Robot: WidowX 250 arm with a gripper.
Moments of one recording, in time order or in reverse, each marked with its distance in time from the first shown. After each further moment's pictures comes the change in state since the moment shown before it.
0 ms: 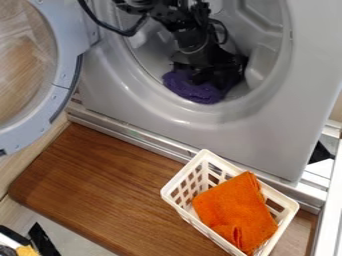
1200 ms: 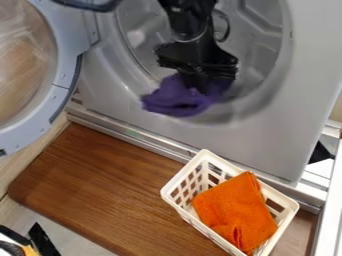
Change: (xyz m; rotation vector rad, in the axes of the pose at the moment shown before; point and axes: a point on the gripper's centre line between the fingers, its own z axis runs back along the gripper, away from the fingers) arm -0.031 -0.013 0.073 0.060 0.105 -0.028
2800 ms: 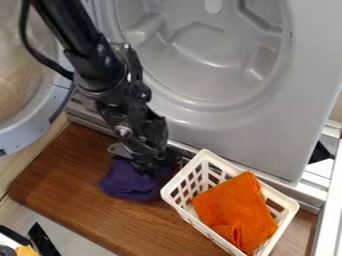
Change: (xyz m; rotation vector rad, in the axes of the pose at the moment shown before) arm -0.109 0.051 -0.094 0.108 0.057 0.157
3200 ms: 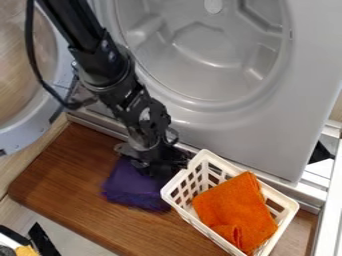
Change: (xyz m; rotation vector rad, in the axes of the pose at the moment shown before) arm 0.002 -0.007 0.001 -0.037 0.039 -0.018
